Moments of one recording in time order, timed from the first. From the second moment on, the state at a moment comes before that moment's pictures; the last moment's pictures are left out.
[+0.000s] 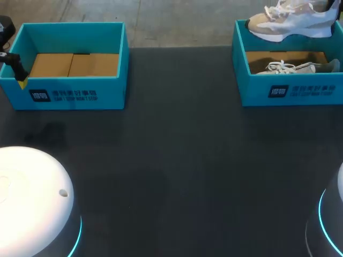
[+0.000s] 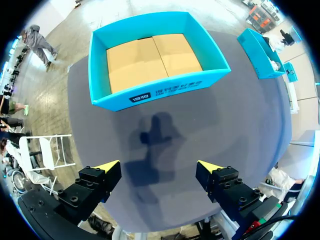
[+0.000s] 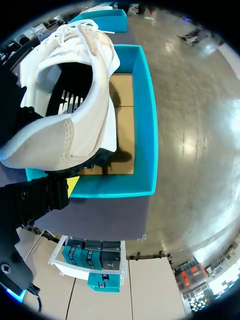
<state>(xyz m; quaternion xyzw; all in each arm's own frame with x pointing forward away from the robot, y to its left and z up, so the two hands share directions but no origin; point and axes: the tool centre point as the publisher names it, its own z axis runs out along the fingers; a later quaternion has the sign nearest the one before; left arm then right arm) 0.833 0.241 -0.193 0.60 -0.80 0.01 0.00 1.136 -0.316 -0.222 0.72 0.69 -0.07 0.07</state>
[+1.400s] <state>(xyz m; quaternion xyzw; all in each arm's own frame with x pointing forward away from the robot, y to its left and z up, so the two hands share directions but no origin) 0.833 0.241 -0.193 0.60 -0.80 0.01 0.00 1.125 -0.327 -0.249 0.73 0.68 -0.07 0.08</state>
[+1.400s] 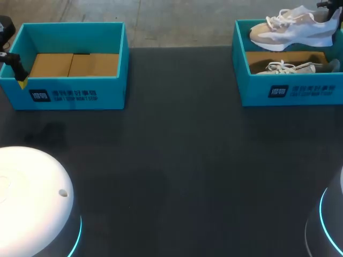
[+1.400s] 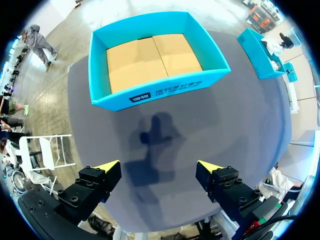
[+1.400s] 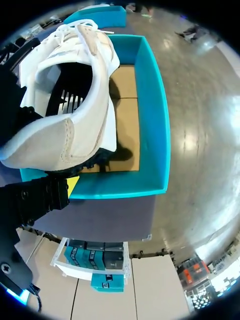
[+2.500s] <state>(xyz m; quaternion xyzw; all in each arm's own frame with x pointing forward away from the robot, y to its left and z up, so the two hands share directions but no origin) 0.833 0.241 -0.193 0.60 -0.80 0.01 0.00 1.121 -0.329 -0.281 0.73 0.67 -0.08 0.09</state>
